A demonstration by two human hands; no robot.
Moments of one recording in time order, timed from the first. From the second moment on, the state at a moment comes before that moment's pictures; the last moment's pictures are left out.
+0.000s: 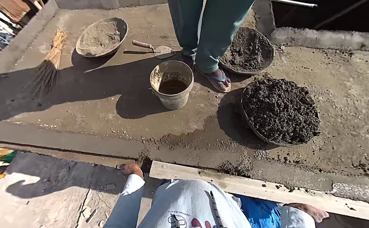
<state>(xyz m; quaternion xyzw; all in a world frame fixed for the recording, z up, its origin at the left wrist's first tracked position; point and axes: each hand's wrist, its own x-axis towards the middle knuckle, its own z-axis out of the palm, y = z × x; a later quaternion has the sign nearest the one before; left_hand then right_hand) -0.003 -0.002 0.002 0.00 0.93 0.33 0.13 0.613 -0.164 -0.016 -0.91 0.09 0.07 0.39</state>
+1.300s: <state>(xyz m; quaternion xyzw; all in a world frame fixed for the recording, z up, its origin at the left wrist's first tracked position) -0.070 0.011 0.015 0.02 0.91 0.39 0.12 0.455 -0.172 0.012 -0.70 0.14 0.30 0.63</state>
